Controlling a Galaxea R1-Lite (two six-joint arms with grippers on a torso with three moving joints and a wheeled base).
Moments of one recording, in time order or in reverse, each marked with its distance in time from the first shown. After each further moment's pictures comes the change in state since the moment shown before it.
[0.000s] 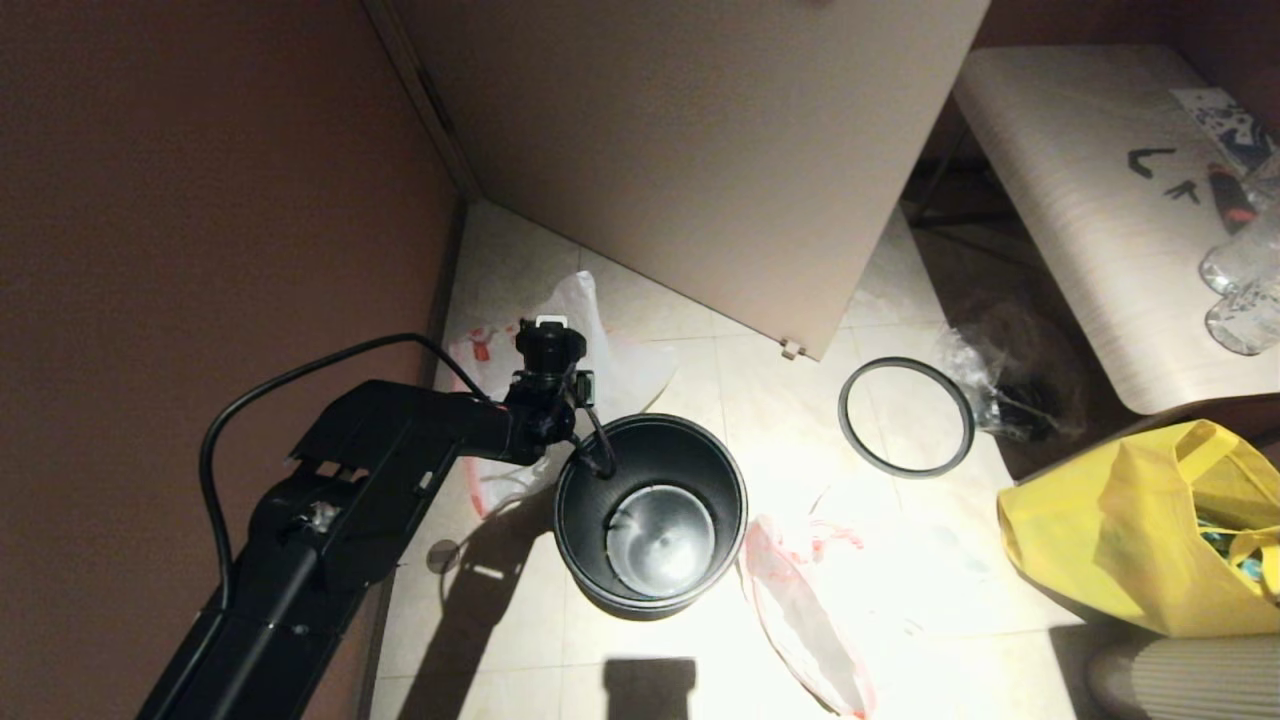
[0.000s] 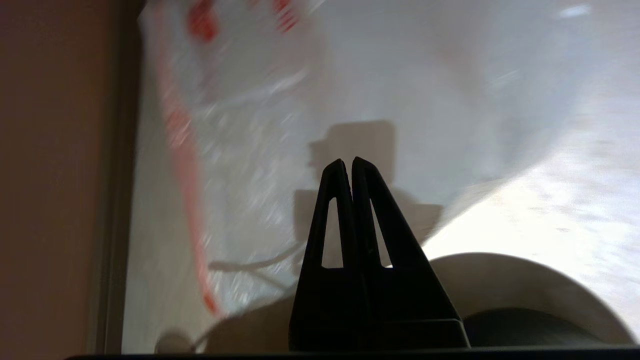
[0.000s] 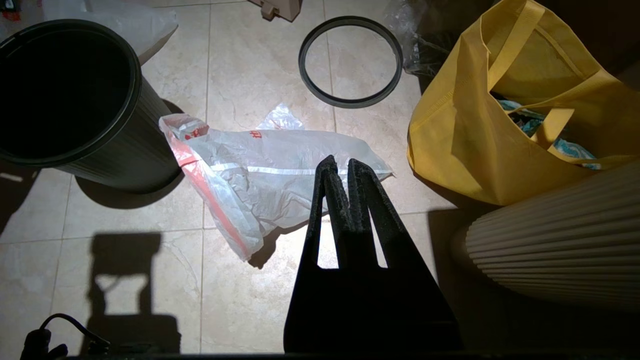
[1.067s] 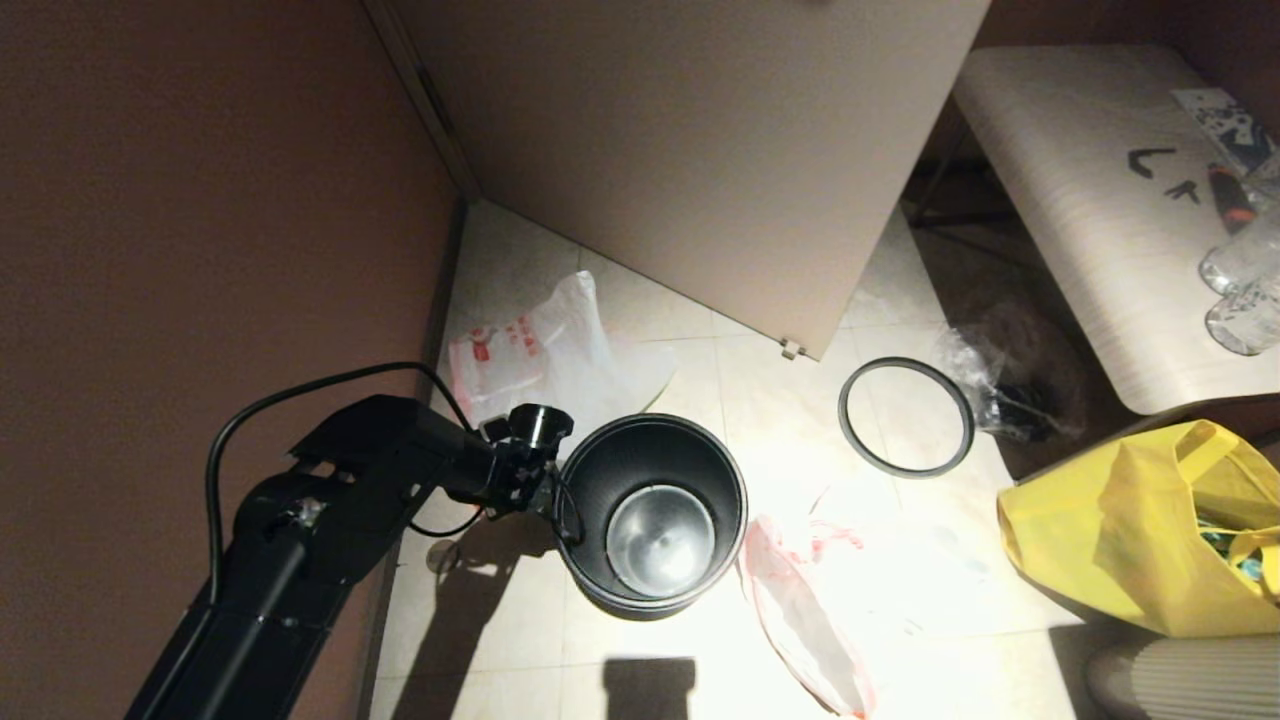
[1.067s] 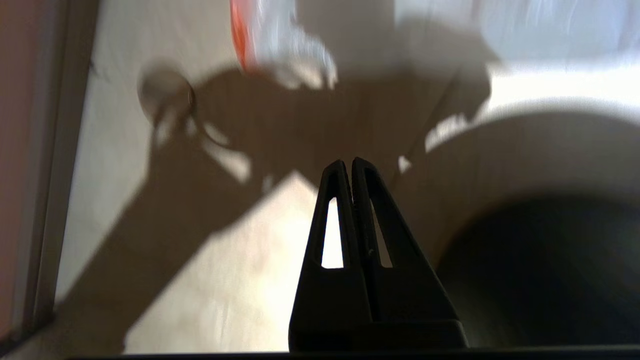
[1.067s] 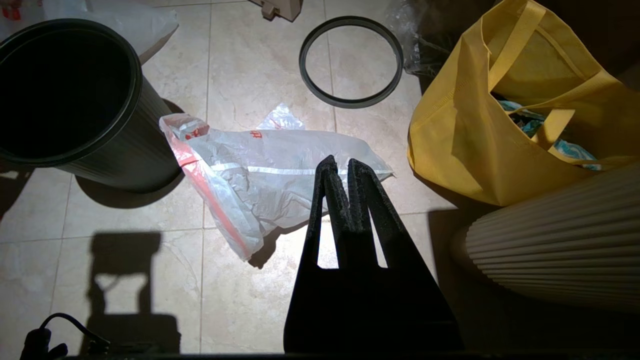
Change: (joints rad) left arm 0.054 -0.002 0.272 0.288 0.008 -0.602; right arm 0.000 0.000 0.000 0.000 0.000 0.000
